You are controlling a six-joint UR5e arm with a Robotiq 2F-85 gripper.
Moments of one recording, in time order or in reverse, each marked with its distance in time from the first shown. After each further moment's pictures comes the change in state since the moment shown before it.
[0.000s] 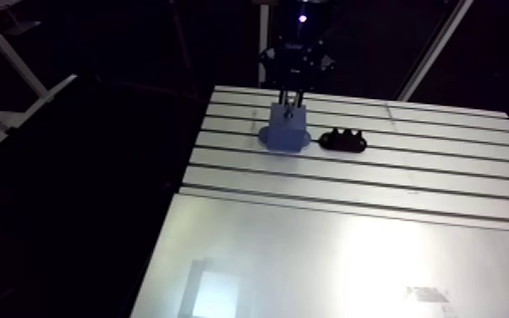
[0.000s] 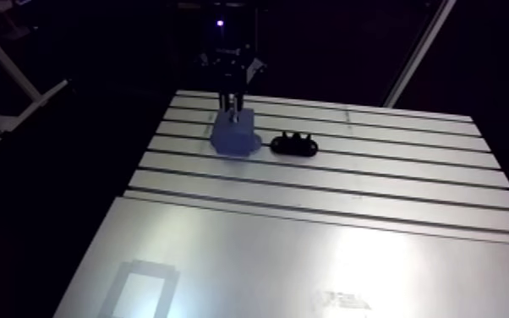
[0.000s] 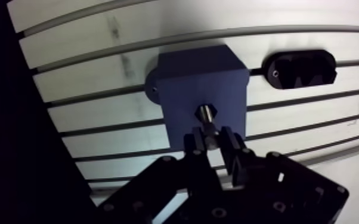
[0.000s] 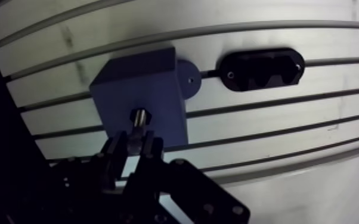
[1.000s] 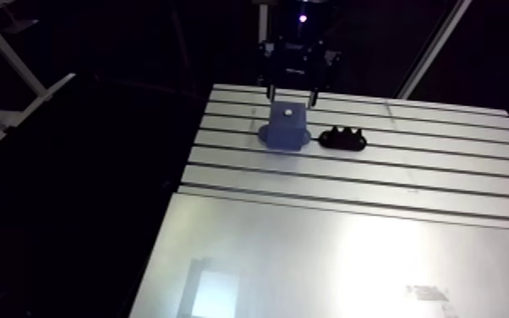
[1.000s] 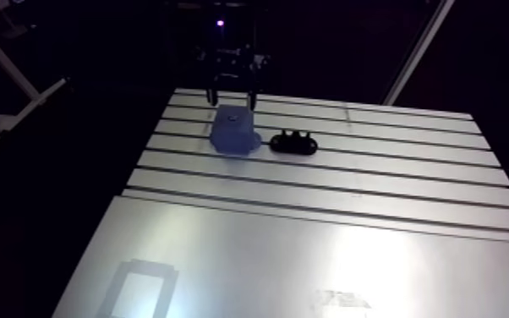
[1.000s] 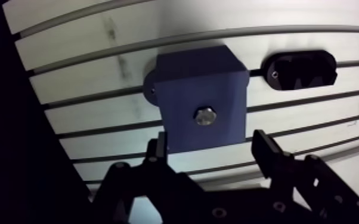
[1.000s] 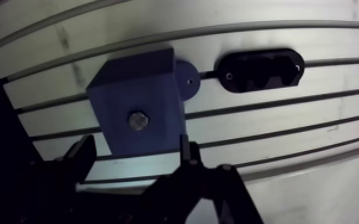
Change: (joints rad) arm -0.003 0.007 -0.001 0.001 -0.002 -0.002
